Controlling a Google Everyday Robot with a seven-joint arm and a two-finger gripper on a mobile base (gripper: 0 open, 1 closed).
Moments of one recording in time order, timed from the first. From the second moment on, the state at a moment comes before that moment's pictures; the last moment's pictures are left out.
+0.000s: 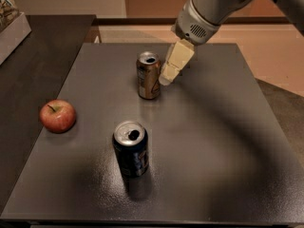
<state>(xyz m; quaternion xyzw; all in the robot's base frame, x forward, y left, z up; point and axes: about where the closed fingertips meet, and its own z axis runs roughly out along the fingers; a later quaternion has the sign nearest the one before) 0.590 -0.052 0.935 -0.61 0.74 0.10 0.26</state>
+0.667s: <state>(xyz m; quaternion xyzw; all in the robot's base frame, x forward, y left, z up) 0.596 -0.015 0.916 -0.64 0.72 0.14 0.25</state>
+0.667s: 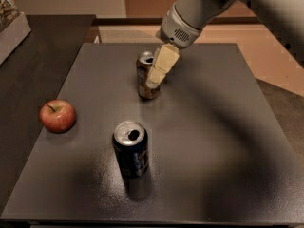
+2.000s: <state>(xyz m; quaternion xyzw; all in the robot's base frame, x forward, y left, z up) 0.596 -0.003 0.893 -0.64 0.72 0.15 0.23</state>
